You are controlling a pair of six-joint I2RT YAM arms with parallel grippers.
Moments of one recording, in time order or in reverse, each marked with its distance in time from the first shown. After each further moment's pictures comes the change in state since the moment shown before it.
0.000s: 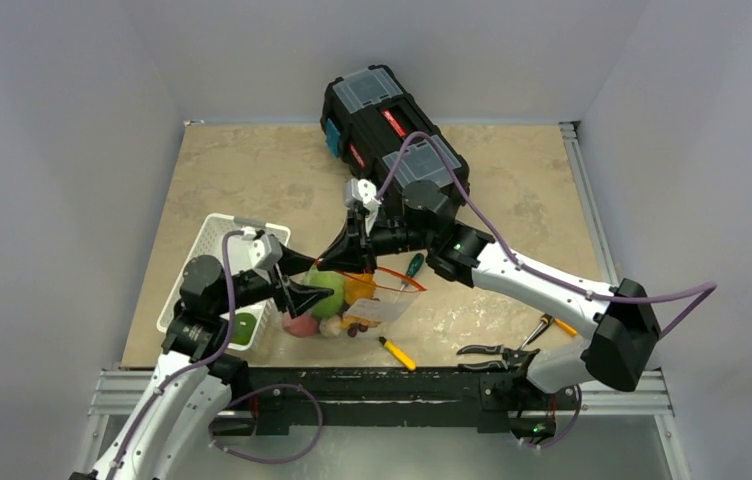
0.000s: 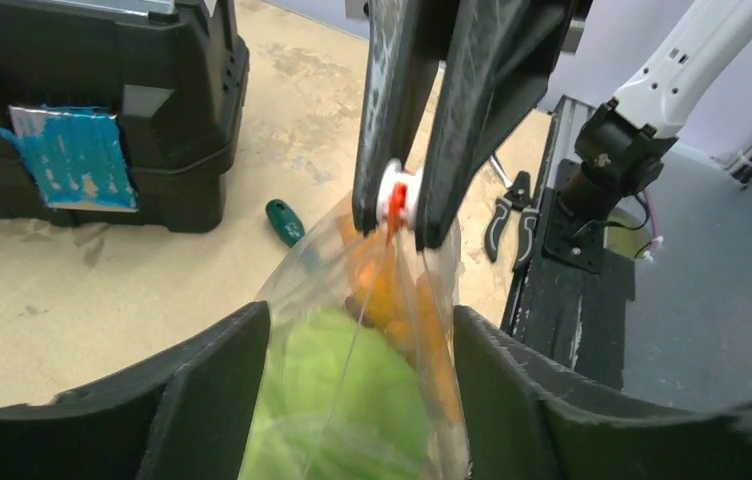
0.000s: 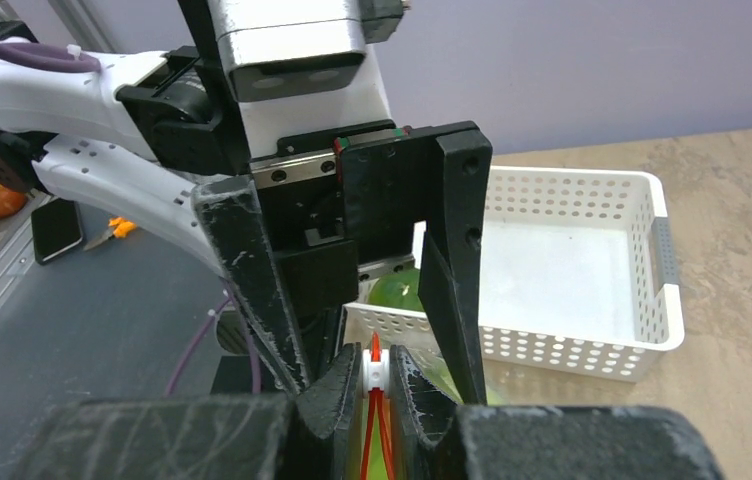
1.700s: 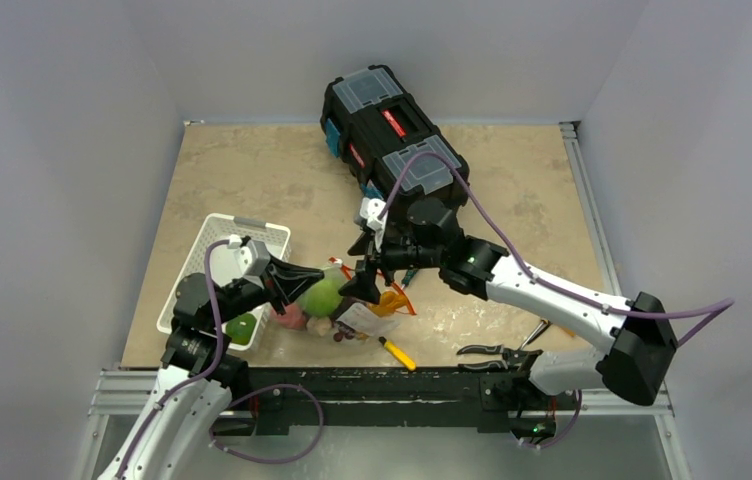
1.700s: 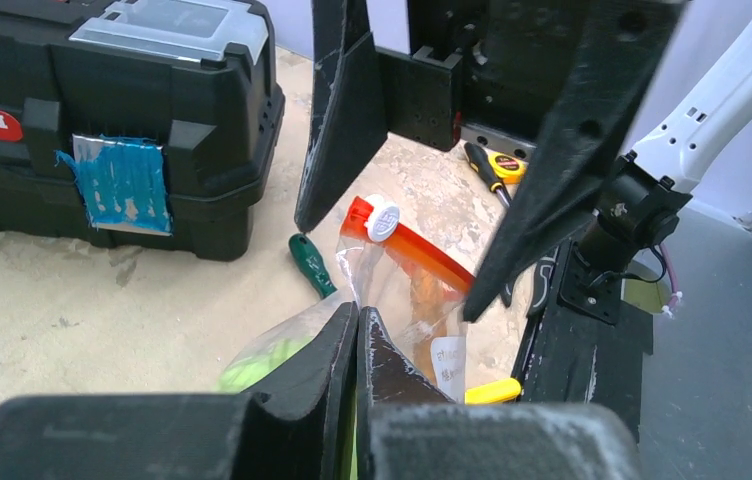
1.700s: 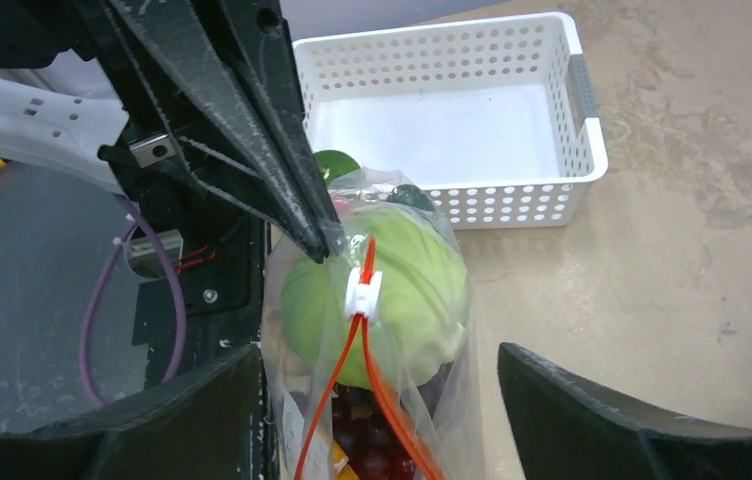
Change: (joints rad) left arm -0.006 -0.090 -0.071 0.126 -0.092 -0.115; right arm -0.002 -0.110 -0.130 -0.197 0.218 -0.113
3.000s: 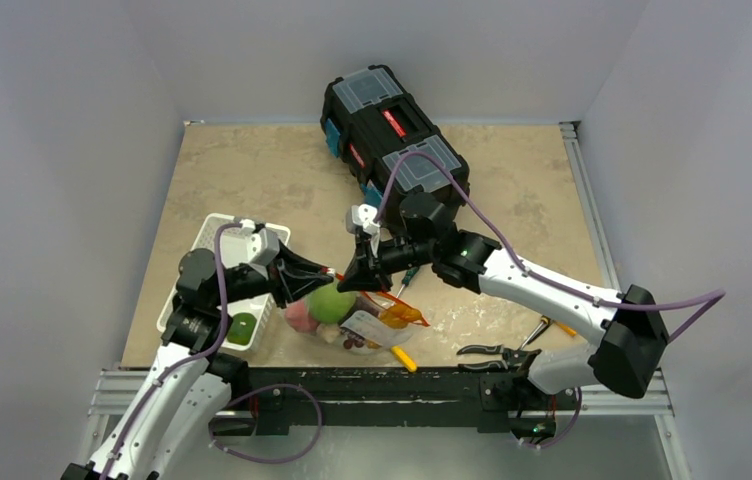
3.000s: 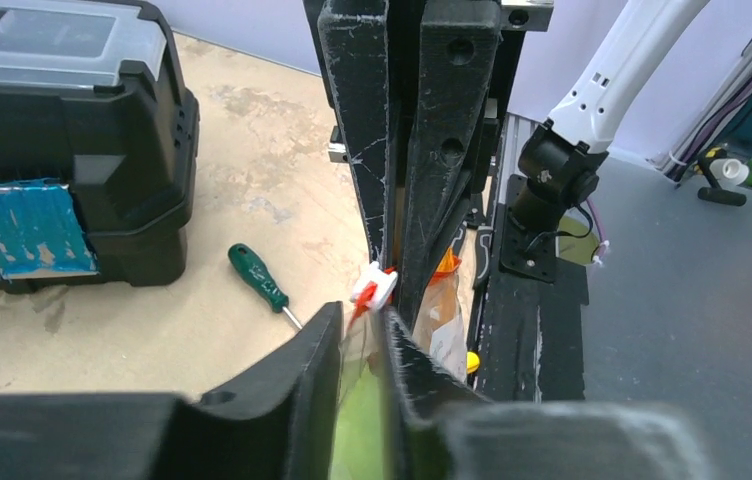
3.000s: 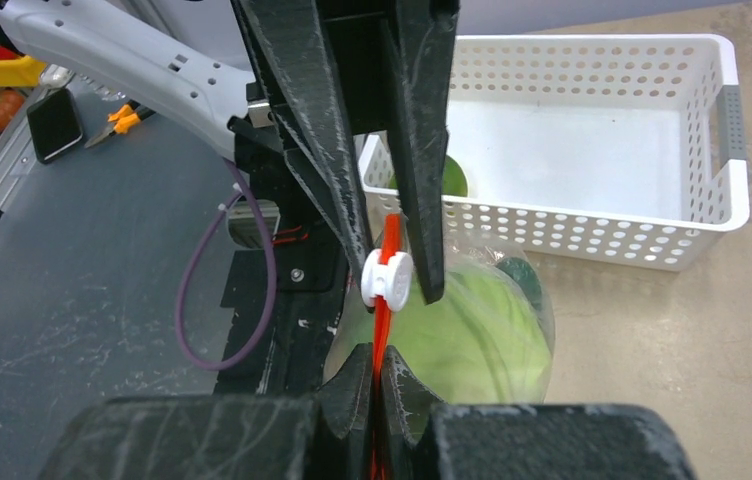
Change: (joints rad) left arm 0.000 0.179 0.127 0.005 0.207 0.055; right arm -0.004 0.068 0.068 -0.049 -0.246 -0.043
